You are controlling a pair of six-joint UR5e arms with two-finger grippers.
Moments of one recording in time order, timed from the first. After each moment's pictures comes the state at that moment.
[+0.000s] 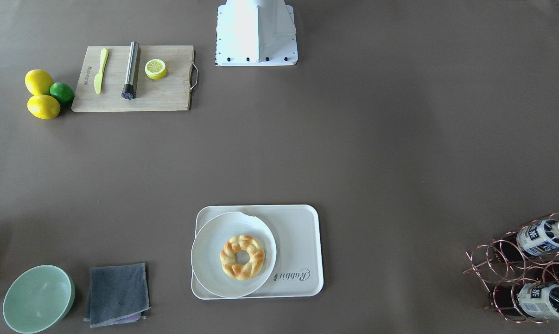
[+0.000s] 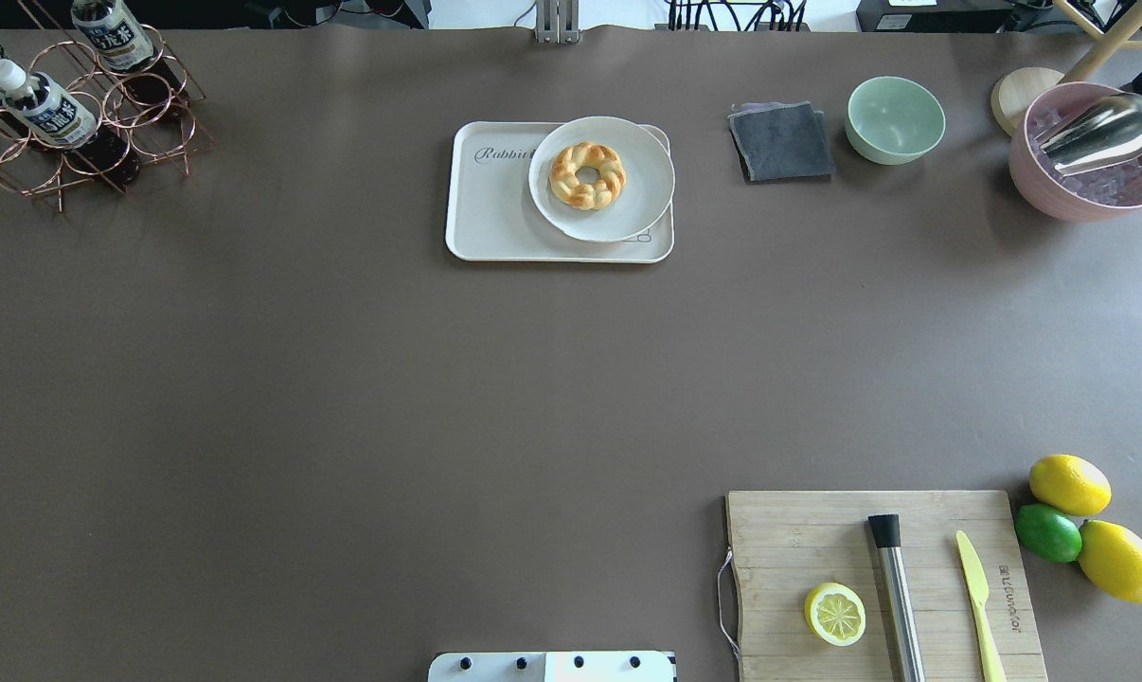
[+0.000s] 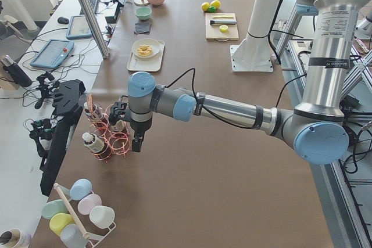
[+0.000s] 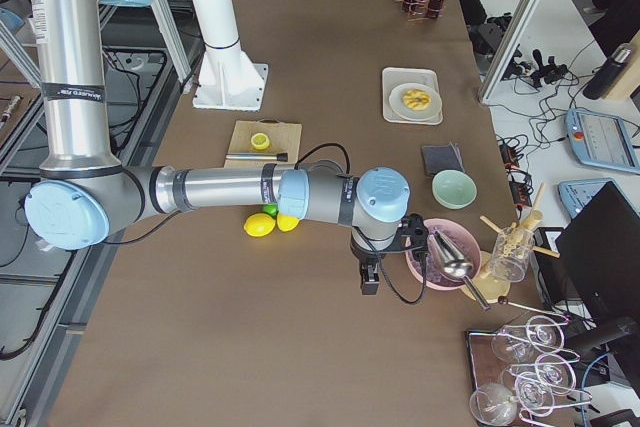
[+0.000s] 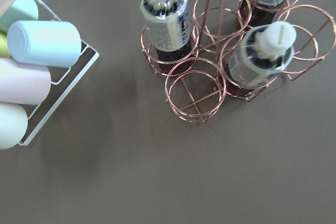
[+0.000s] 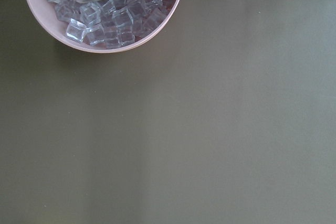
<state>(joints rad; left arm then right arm) -1.50 -1.65 -1.82 -1.68 -2.25 -0.19 1.66 -1.54 1.66 -1.76 2.37 -0.19</state>
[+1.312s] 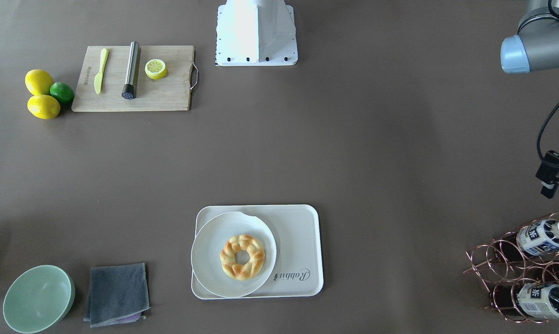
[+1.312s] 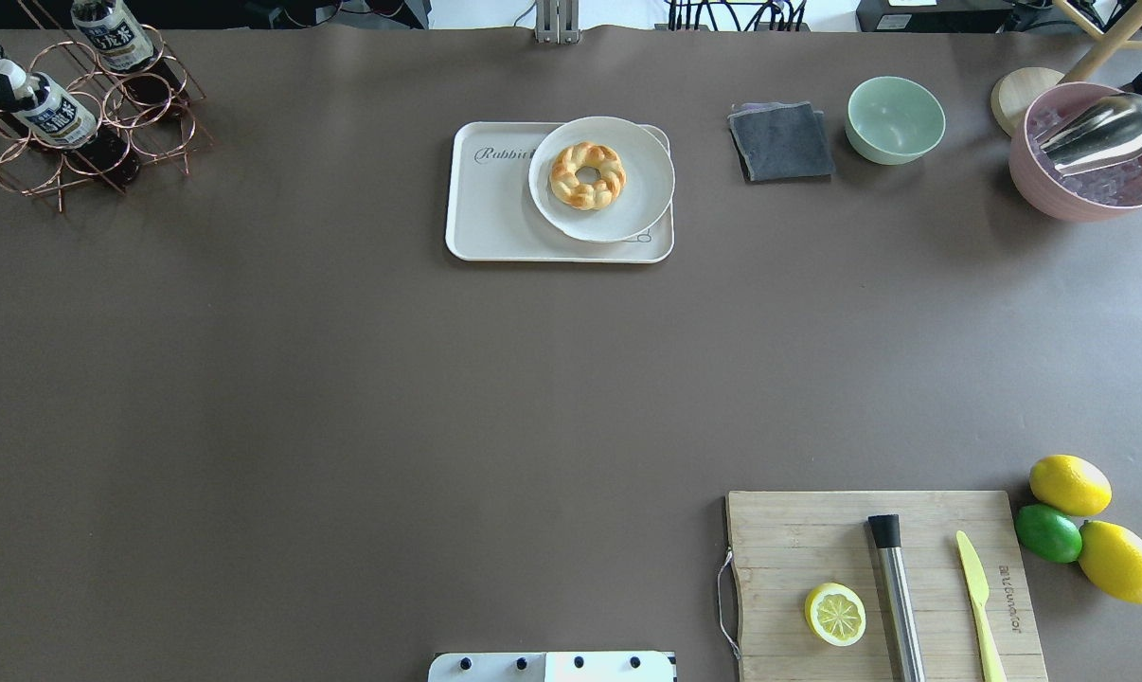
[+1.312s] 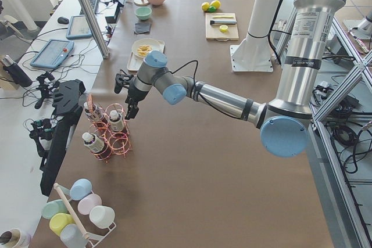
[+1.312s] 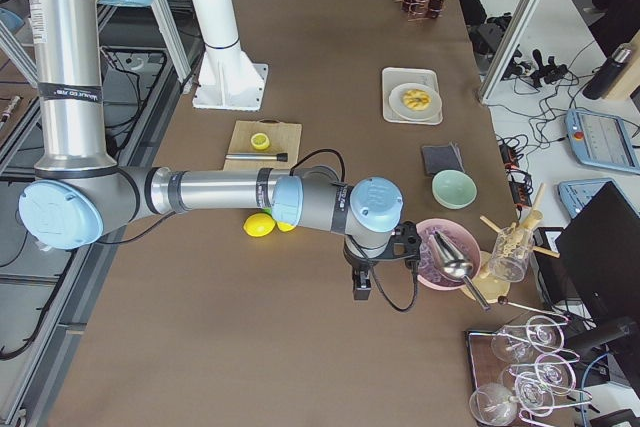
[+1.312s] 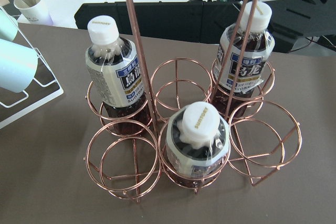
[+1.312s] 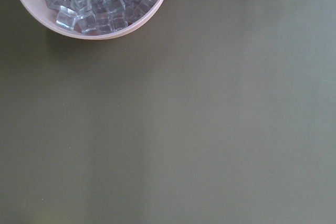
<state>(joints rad) -1.20 -1.73 -1.70 -2.04 -1.84 -0.90 1.66 -1.57 1.65 -1.76 2.38 -0.19</state>
